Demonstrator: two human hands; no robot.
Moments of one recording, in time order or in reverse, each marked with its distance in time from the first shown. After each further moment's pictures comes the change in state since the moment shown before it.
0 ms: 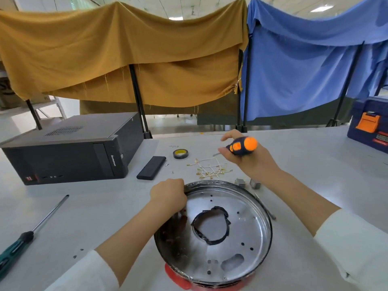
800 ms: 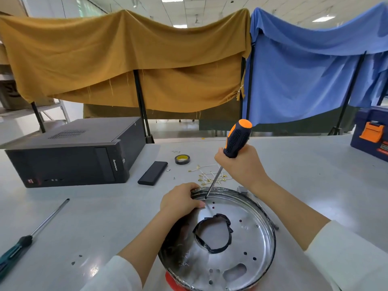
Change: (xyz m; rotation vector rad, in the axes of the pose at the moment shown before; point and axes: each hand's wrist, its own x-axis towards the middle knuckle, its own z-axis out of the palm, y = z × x) left_hand 0.011 0.009 0.013 -0.470 -0.042 0.050; right_hand 0.005 -0.030 0.022 0.258 0.174 0.020
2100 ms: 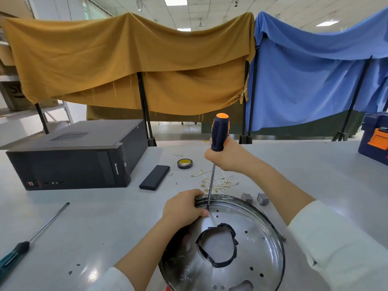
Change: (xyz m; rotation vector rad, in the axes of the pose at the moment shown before) left_hand 0.004 -0.003 0.003 0.015 -0.007 0.039; right_hand 0.056 -0.004 0.019 -0.047 -0.428 0.176
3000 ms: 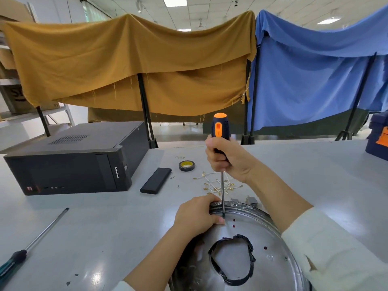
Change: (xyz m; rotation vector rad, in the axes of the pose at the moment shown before) left_hand 0.004 0.019 0.011 -0.012 -0.045 0.087; right_hand -0.002 -0.006 0.004 0.735 -0.209 -0.039
